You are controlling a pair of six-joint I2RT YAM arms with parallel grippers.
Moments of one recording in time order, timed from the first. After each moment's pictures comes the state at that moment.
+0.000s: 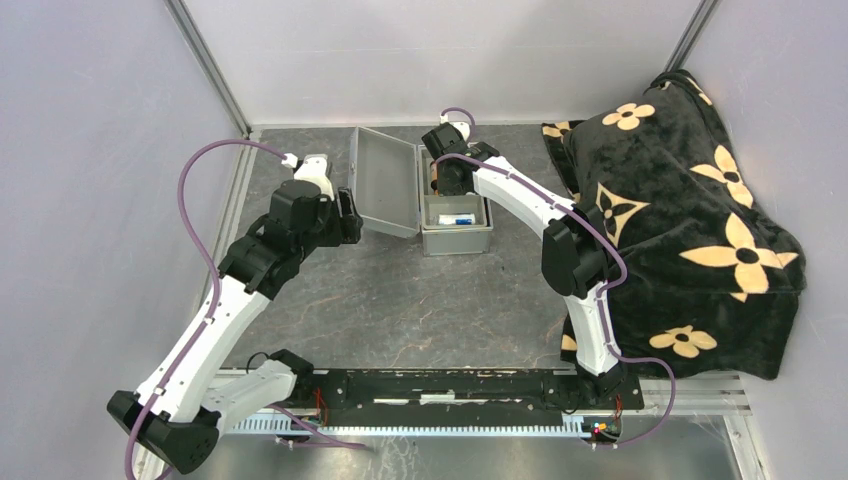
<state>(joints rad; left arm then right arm) -0.48 0.96 1.11 -0.71 -0.21 -0.36 0.64 2.15 1.94 -0.75 0.36 0.49</state>
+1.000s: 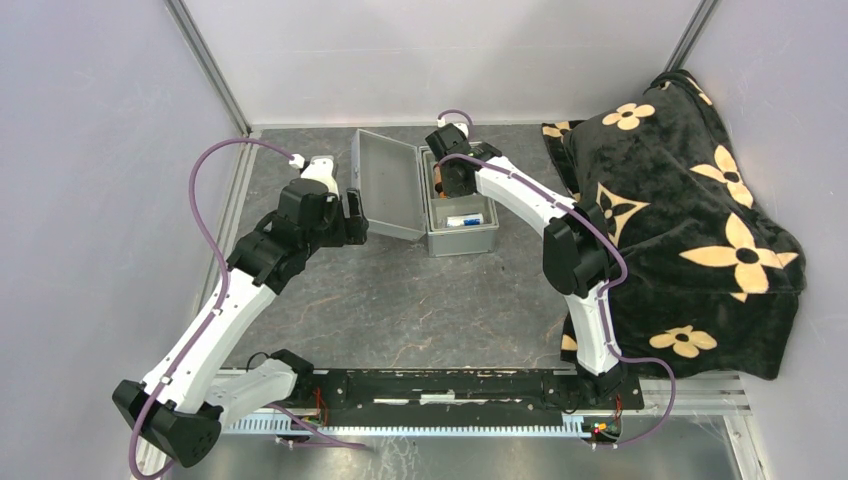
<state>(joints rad) -0.48 1.00 1.09 -0.70 -0.21 -0.36 0.63 2.15 1.92 -0.75 0.36 0.37</state>
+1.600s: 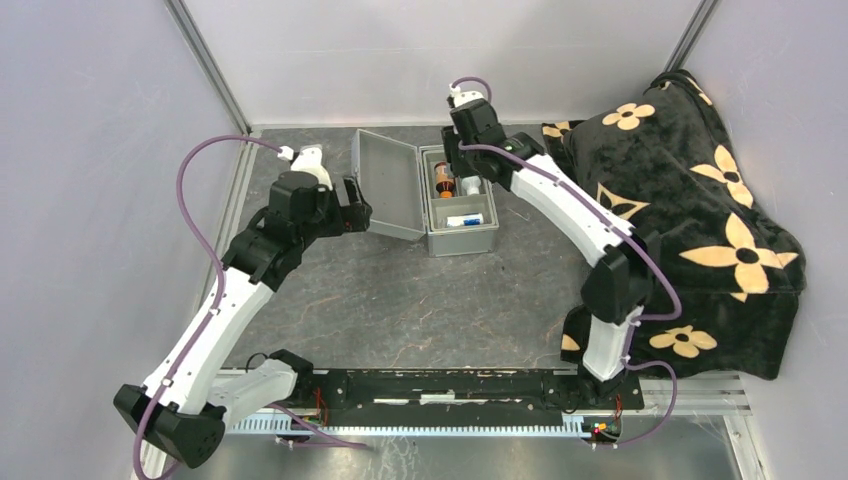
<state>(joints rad) -0.46 1.00 1.11 -0.65 -0.19 -0.40 0.62 1.91 1.86 -0.69 0.25 0.28</state>
